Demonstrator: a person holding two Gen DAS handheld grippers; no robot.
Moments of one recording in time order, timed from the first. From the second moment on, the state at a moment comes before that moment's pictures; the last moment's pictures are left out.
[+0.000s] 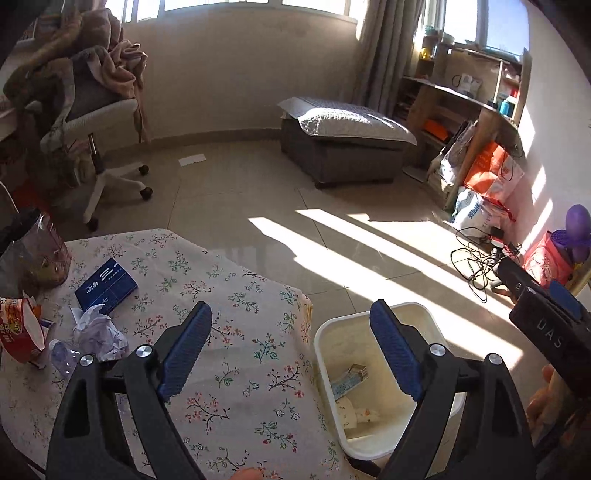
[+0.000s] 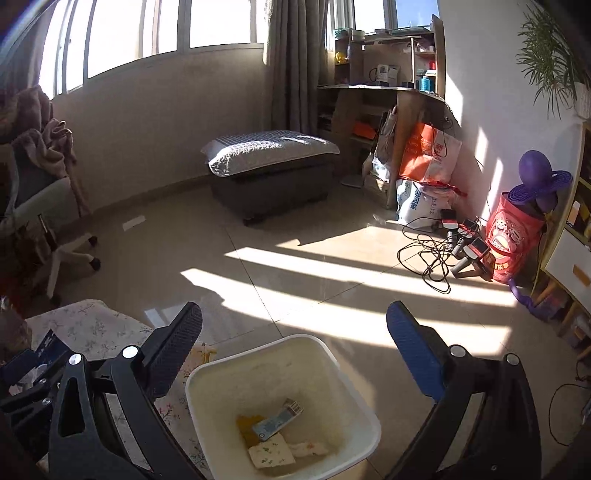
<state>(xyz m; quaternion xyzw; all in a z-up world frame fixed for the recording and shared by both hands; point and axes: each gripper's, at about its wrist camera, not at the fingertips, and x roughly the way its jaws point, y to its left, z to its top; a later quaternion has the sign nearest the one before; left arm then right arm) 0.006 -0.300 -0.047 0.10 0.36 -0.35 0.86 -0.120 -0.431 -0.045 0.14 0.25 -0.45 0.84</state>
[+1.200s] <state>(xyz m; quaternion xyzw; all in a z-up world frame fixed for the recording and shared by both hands) 0.135 -0.084 -0.077 0.03 0.38 -0.11 0.92 0.040 -0.256 -0.066 0.05 0.26 -0.28 0.92</state>
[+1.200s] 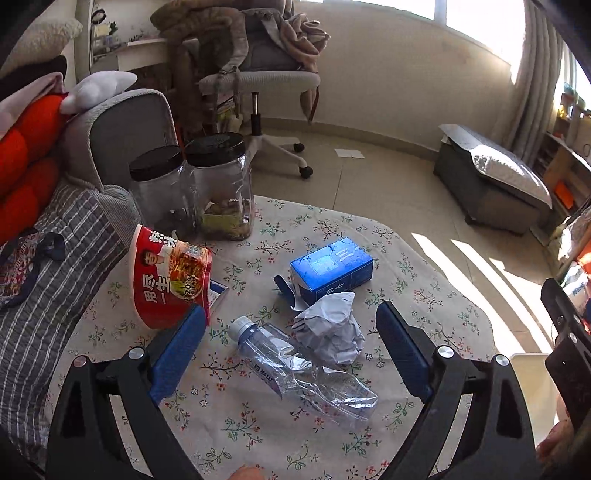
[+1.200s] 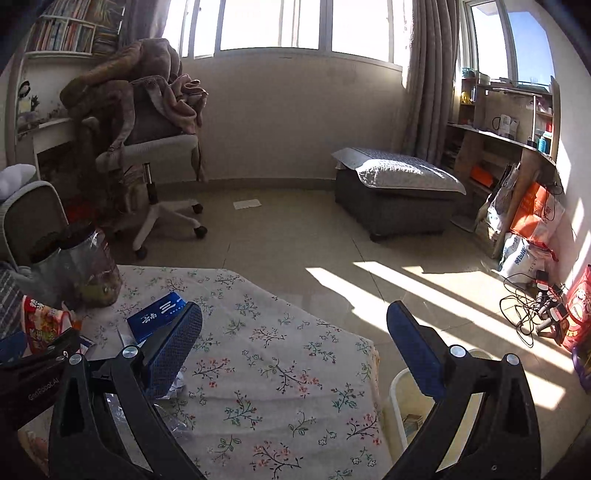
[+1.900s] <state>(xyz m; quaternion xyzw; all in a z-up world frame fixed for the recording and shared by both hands) 0.235 -0.013 -0.109 0.06 0.41 0.03 0.91 0.076 -0.239 -0.098 0.03 0.32 -0.26 0.91</state>
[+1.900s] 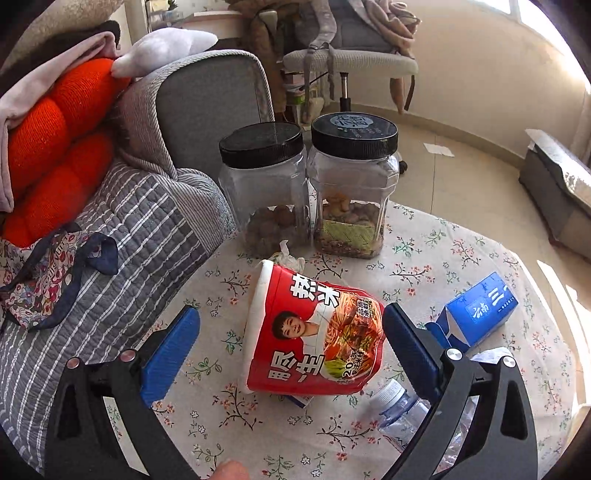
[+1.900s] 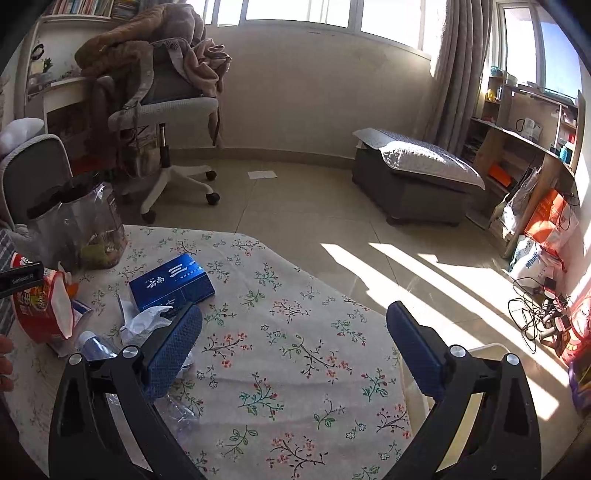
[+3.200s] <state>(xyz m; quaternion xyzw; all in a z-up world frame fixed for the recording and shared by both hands) 0.210 0.035 -0.045 -0.03 0.34 0.01 0.94 0.105 -0.198 -0.118 0.00 0.37 -0.12 0.92</state>
